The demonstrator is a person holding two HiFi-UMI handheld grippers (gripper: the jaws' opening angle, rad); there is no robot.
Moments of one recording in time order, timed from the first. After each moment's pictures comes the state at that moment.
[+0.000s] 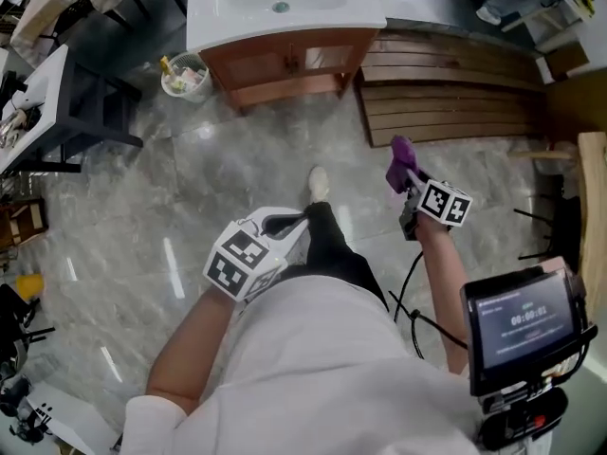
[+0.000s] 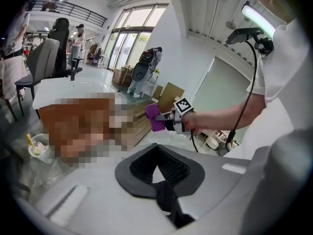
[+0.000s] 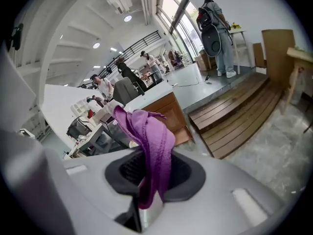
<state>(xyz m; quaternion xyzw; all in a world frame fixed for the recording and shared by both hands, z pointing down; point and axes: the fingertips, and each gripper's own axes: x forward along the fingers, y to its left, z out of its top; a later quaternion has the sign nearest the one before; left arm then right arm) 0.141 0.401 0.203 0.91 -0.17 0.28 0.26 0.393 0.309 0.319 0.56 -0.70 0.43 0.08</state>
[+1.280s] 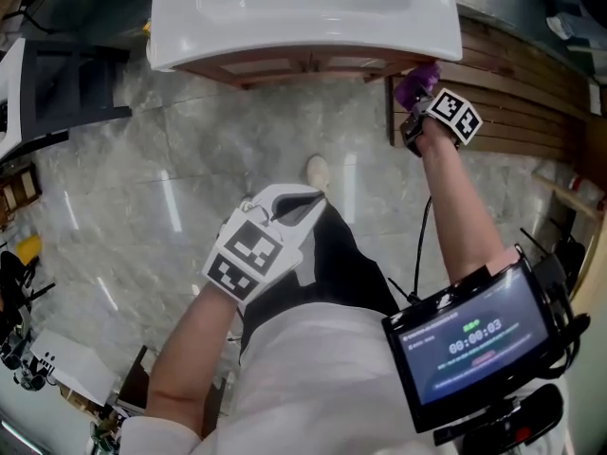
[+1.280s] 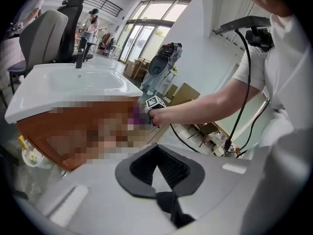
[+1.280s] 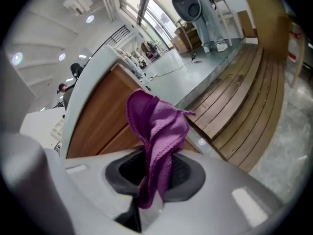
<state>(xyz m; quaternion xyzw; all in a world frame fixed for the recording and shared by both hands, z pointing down) 0.197 0.014 0.351 0.88 -0.20 0.29 0.31 0.436 -0.206 0.580 0.59 -0.60 0.54 0.05</state>
